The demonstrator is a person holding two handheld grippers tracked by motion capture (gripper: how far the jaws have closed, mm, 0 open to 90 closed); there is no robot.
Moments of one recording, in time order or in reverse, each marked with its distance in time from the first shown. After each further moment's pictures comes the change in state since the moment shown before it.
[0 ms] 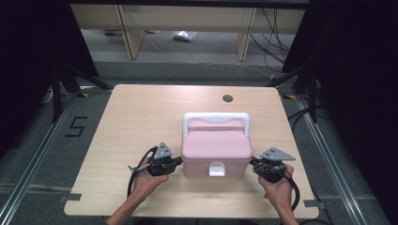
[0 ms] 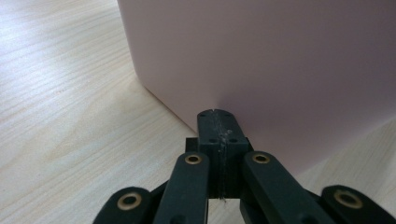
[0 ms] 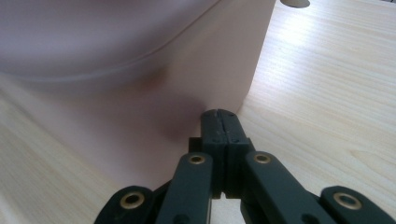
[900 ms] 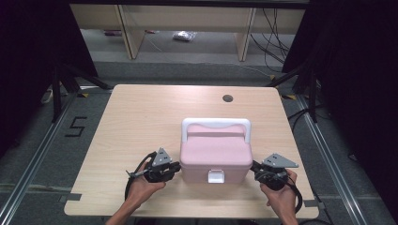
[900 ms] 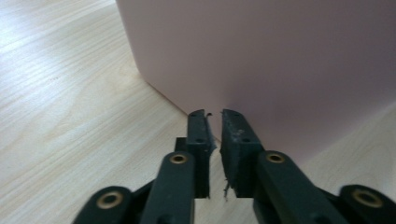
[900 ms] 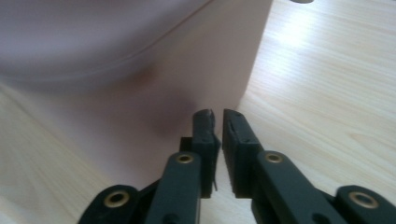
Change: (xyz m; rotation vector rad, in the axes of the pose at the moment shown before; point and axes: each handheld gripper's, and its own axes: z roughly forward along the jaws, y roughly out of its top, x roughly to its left) left arm -0.007 -0.008 -0.015 0.039 -0.002 0.054; right arm 0.009 -0.008 -0.018 0.024 0.007 0.012
